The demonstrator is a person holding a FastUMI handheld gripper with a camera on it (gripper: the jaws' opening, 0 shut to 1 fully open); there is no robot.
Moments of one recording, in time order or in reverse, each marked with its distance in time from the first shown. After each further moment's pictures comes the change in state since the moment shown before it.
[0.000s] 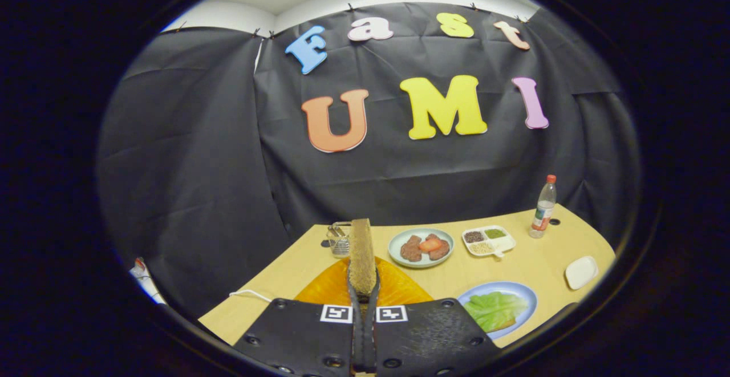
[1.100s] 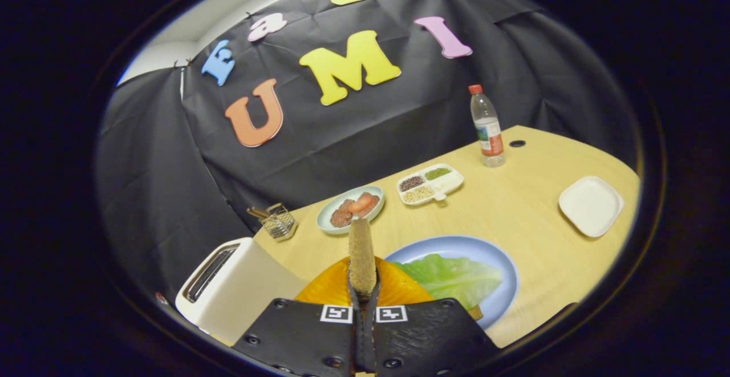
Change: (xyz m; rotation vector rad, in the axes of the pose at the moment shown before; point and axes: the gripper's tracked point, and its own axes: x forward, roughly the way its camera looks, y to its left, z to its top) arm 0.035 -0.189 -0.128 0.356 0.101 -0.086
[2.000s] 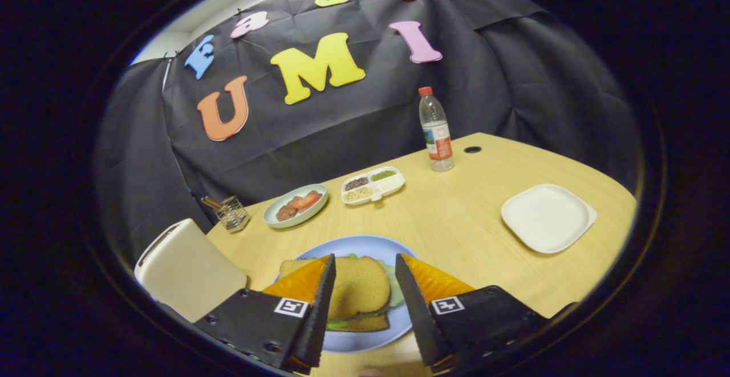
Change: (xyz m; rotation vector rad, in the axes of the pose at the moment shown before) arm -0.024 -0.101 0.013 -0.107 -0.061 -0.185
